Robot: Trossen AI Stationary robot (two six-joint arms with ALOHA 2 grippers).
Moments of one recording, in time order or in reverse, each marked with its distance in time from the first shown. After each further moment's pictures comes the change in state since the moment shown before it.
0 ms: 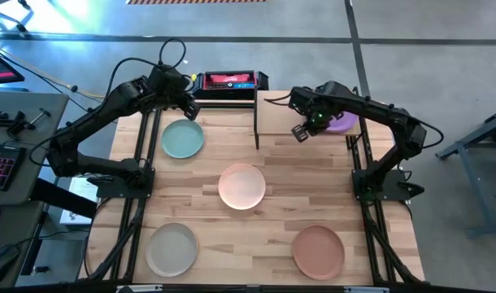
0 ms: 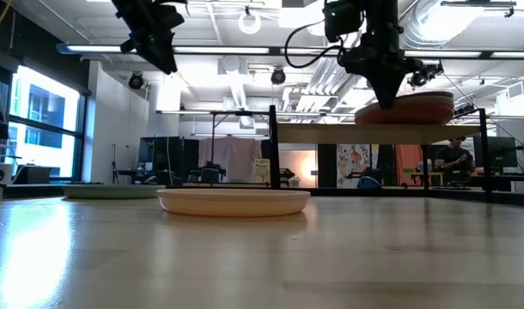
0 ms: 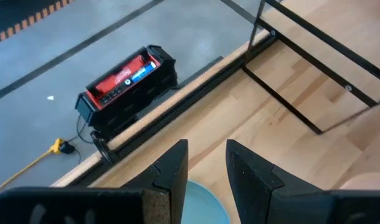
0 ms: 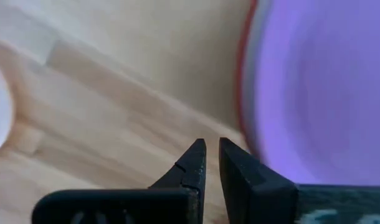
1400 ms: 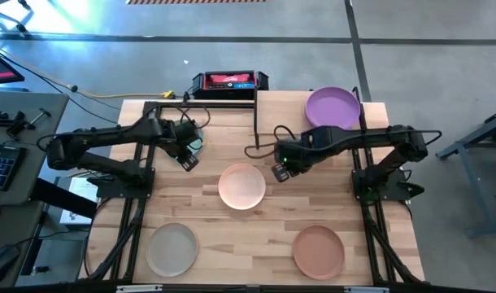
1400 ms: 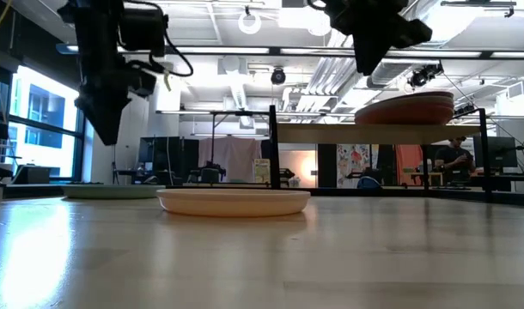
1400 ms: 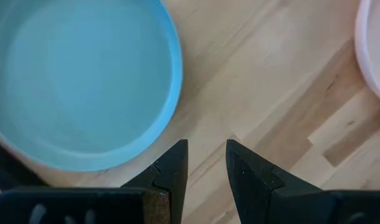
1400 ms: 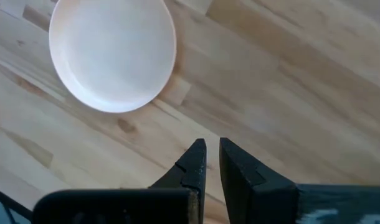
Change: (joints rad) left arm -0.317 -0.004 -0.471 -0.115 0.087 -0.288; right arm 0.515 -0.006 0.002 0.206 -0.041 0.555
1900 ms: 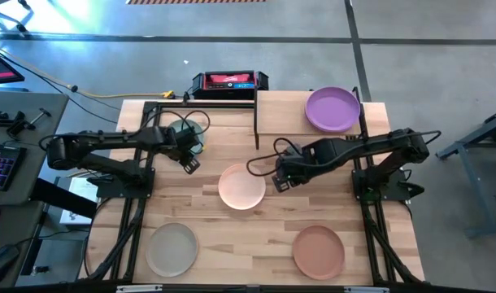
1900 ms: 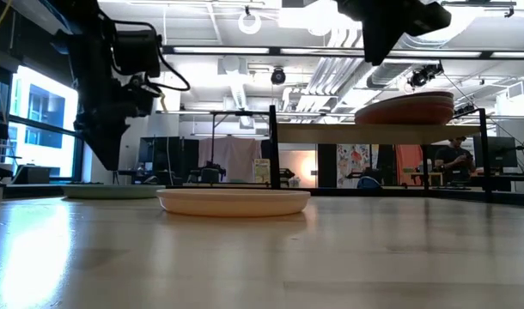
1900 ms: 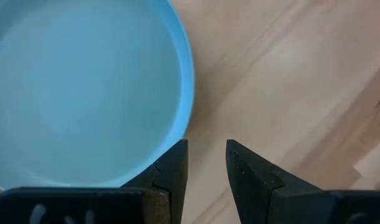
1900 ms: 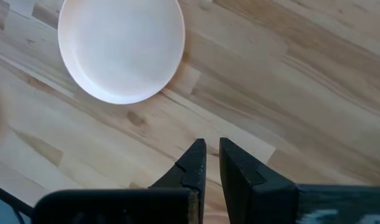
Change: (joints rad) left arm 0.003 0.003 -0.173 0.231 -0.055 0.028; right arm 0.120 0.000 0.000 0.003 0.068 0.162
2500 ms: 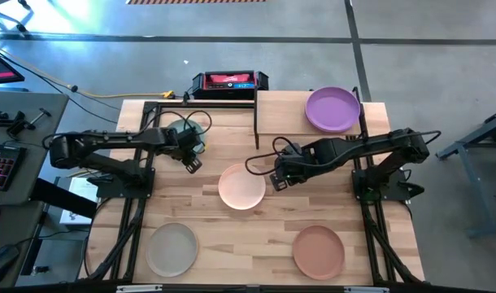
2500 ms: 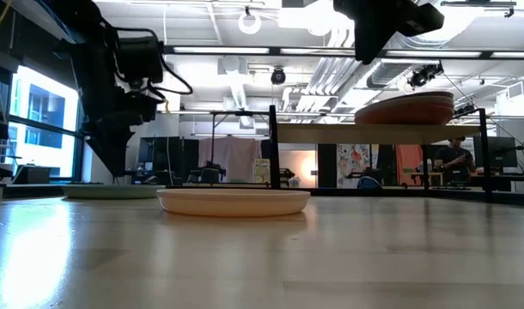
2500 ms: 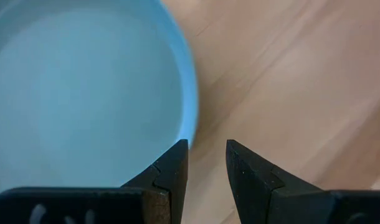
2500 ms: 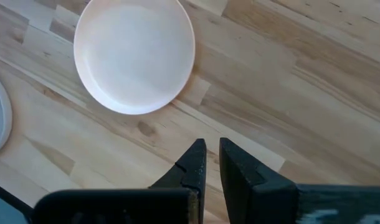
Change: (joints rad) left arm 0.016 0.044 -0.025 0.089 -0.014 0.033; right arm 0.003 0.000 0.000 0.042 0.026 -0.001
